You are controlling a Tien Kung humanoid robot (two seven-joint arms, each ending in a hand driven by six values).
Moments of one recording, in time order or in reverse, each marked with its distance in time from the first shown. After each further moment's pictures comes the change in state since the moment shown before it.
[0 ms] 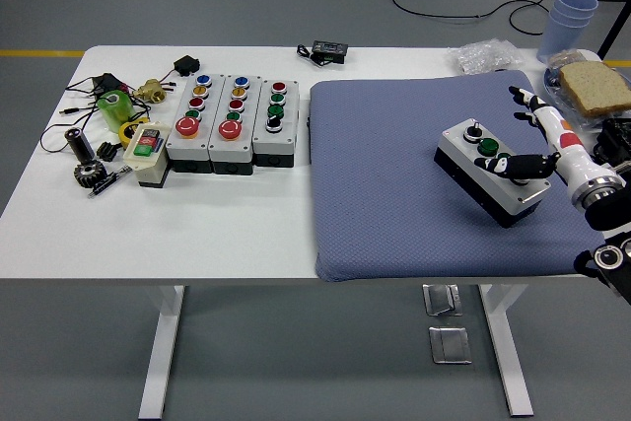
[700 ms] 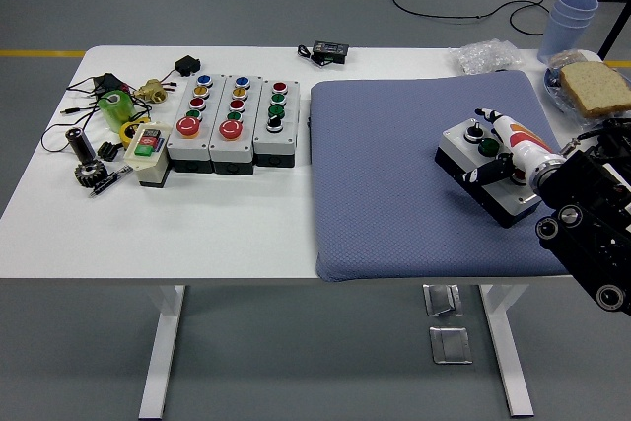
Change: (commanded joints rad) left arm -0.007 0.000 0.008 0.000 -0.002 -0.003 0.004; right arm 0.208 0.120 -0.097 -0.310 -0.093 0.181 -0.125
